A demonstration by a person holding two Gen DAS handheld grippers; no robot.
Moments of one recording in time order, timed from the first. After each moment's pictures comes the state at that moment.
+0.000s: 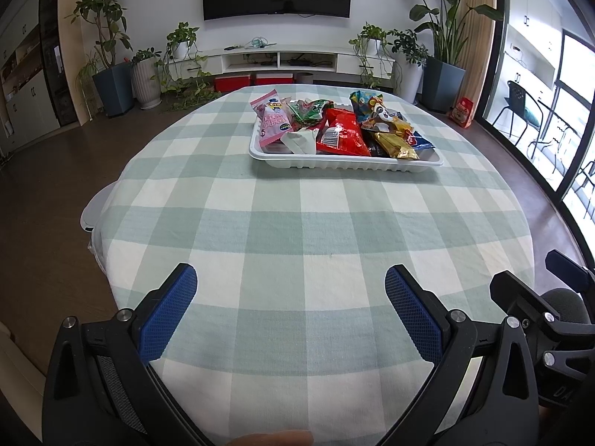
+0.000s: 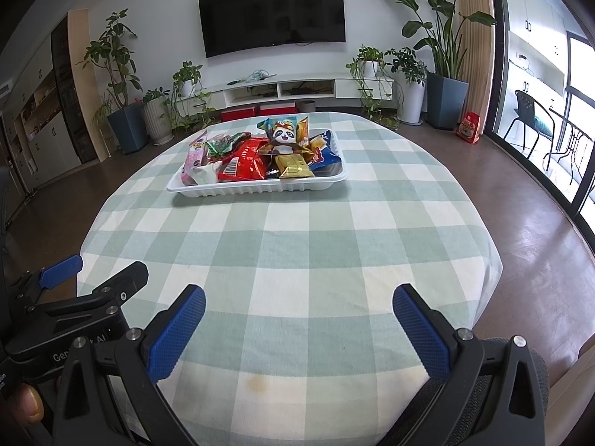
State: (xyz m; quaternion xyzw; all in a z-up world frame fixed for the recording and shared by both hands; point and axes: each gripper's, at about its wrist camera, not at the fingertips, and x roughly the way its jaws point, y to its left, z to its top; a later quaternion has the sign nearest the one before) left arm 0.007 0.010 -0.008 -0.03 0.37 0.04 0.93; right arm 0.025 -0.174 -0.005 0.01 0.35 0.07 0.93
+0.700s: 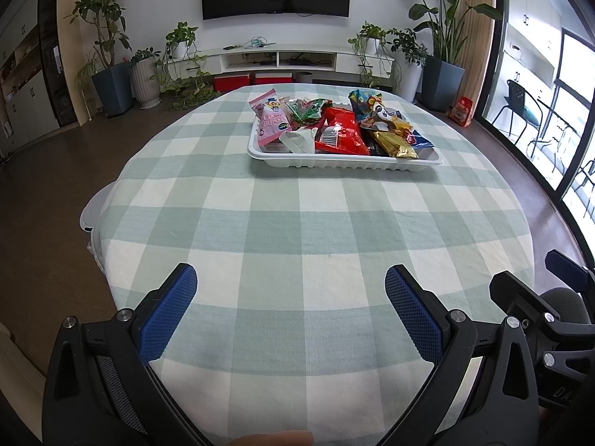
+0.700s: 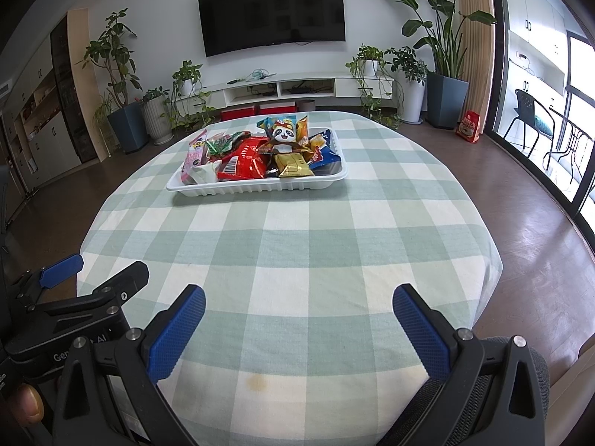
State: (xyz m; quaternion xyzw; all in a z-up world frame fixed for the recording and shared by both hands) left arm 0.008 0.010 -0.008 -0.03 0.37 0.04 0.93; right arm 0.025 -0.175 -0.002 0.01 0.35 0.07 0.93
